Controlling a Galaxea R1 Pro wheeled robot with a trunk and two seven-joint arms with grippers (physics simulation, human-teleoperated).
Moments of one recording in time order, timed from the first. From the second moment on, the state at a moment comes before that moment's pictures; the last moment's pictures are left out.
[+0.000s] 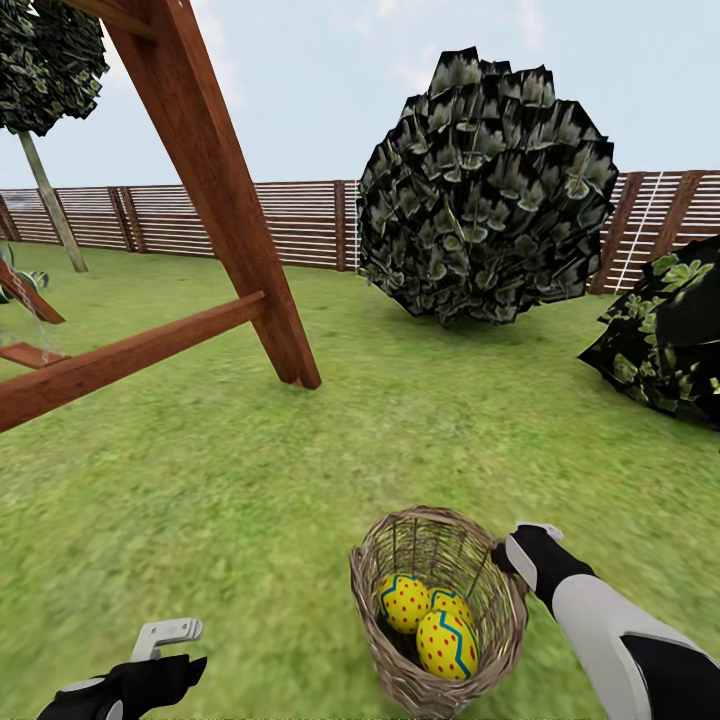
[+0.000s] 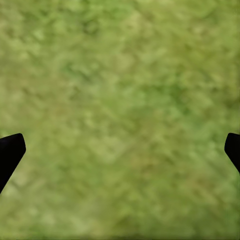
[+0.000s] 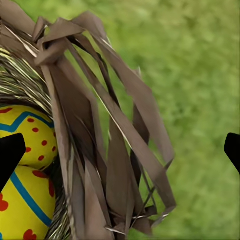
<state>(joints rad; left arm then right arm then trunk) 0.03 0.08 0.14 -1.53 0.06 0.84 -0.06 -0.84 -0.07 -0.15 -0.25 -0.02 0.49 -0.29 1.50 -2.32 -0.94</state>
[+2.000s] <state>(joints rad) 0.02 0.08 0.14 -1.48 0.05 0.84 -0.06 -0.85 -0.07 -0.15 -0.23 -0.02 0.48 -0.29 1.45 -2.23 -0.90</state>
